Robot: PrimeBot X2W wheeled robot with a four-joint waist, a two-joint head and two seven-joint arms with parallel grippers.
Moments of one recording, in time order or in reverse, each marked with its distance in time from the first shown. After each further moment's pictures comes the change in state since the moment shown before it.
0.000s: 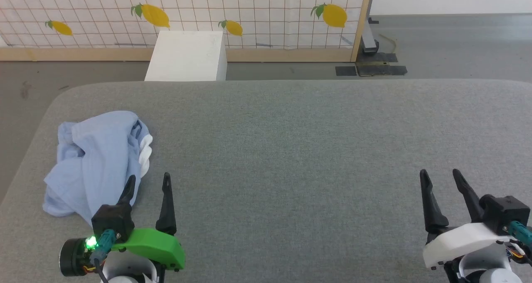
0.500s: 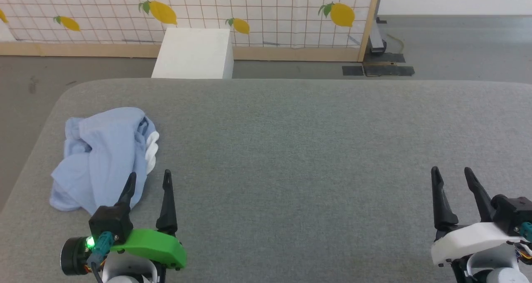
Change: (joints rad) left arm 0.000 0.000 -0.006 -0.007 -0.027 -0.007 -0.034; right arm -0.009 0.000 -0.039 0.016 0.008 0.000 -0.034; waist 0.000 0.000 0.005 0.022
